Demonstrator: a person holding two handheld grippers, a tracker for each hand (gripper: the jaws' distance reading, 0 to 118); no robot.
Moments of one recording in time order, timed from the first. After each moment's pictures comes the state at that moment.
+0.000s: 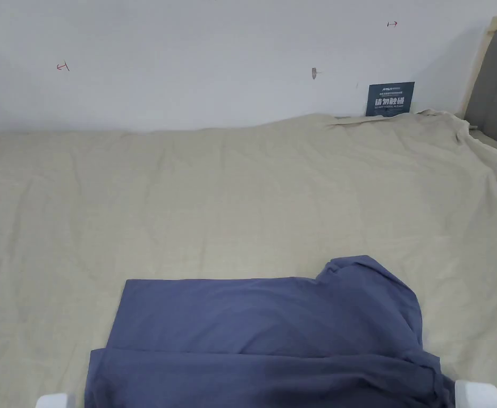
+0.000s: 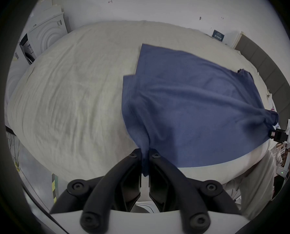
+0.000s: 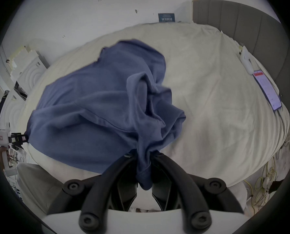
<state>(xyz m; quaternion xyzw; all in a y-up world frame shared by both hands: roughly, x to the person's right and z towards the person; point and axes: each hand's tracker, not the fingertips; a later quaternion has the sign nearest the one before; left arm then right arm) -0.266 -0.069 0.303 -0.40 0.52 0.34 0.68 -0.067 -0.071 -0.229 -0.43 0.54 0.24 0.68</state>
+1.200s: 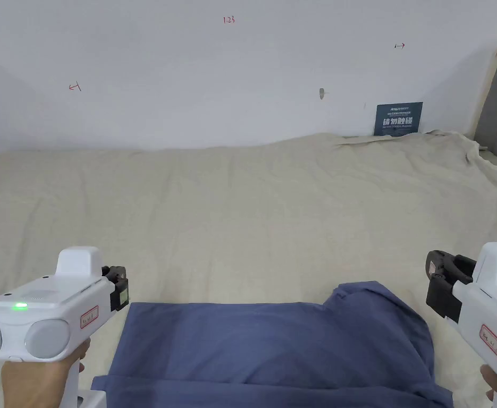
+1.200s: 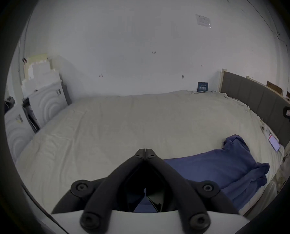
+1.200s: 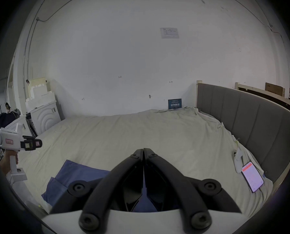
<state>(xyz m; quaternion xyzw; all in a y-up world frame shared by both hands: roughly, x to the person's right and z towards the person) -0.367 0.100 0.216 -0.22 0.54 0.14 0.80 -0.130 0.139 -0.198 -0.15 0.62 0.06 0.77</state>
